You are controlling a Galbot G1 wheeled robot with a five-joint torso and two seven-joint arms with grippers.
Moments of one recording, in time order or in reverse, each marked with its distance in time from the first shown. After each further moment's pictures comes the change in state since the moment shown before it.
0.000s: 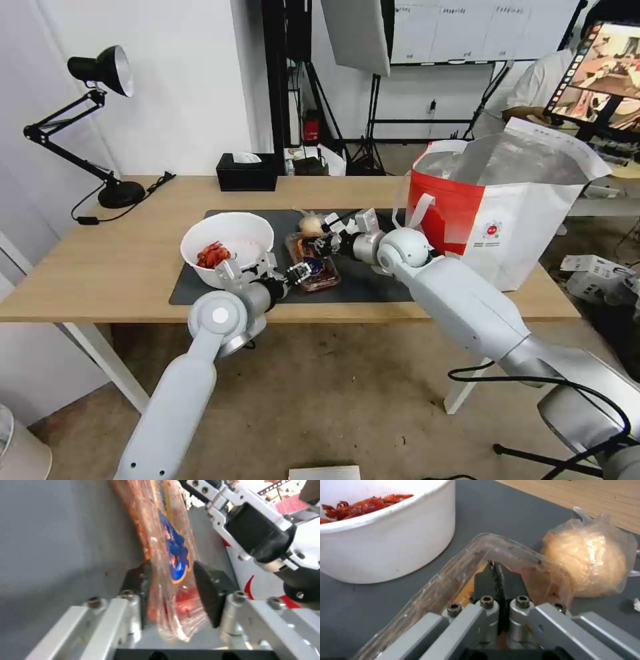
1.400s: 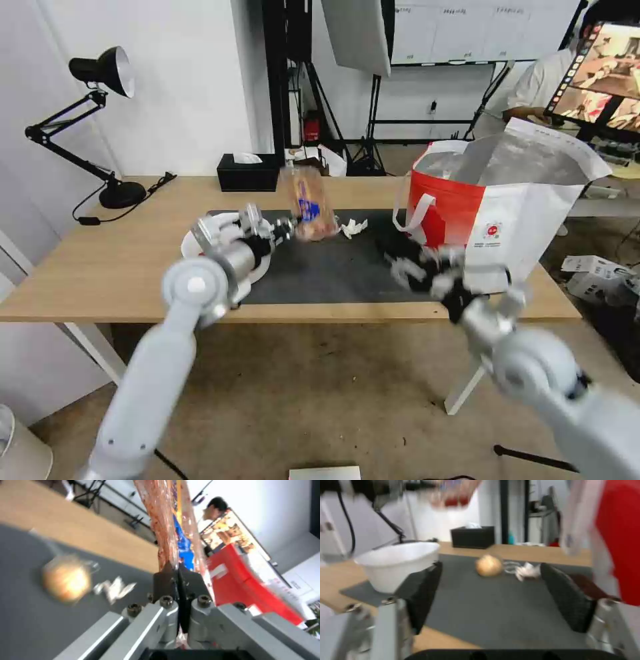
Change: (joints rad) left arm -0.268 0.069 0.018 -0.052 -0.015 -0.049 0.071; right arm -1.195 -0.328 0.741 0.872 -0.033 0.528 0.280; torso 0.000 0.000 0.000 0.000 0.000
